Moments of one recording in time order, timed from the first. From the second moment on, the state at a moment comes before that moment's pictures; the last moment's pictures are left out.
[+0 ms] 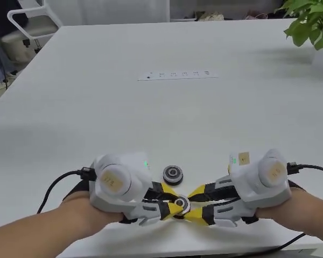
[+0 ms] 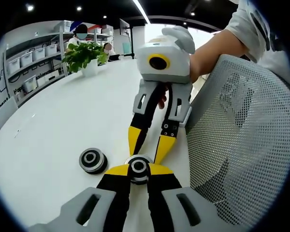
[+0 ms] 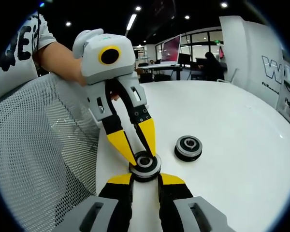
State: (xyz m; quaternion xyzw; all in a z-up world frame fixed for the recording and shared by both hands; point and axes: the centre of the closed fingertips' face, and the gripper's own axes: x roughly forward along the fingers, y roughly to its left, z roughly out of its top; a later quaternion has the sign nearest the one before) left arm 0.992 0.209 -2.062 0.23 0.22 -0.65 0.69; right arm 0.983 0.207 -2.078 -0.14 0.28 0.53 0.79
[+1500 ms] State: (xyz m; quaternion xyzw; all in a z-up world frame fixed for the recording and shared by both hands) left arm 0.994 0.208 -2.062 0.23 0.22 -0.64 0.70; right arm 0.992 0.197 -2.078 -0.15 0.31 0.48 0.81
